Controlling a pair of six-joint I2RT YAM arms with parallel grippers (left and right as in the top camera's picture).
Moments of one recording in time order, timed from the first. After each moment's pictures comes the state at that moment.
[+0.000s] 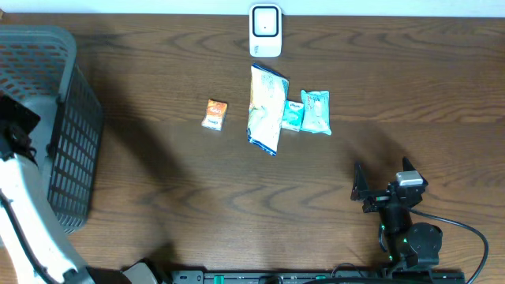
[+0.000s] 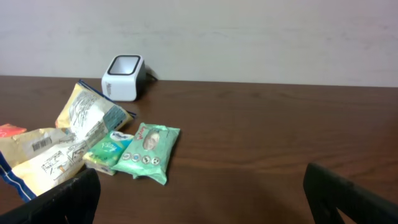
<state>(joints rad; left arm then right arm) 0.62 1.40 1.35 -0.78 -0.27 -0.33 0.03 0.01 0.01 -0.07 -0.08 0.02</state>
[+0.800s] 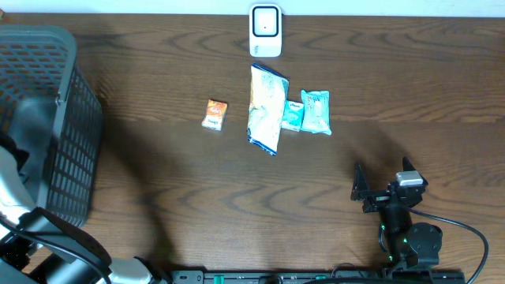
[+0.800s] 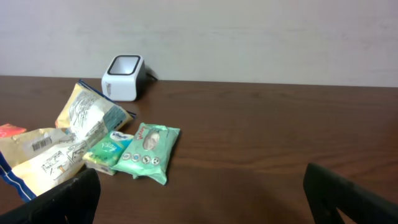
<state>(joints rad) 0.79 1.64 1.32 -0.86 -0.47 -0.44 0.03 0.01 0.01 -0.07 -0.08 0.02</state>
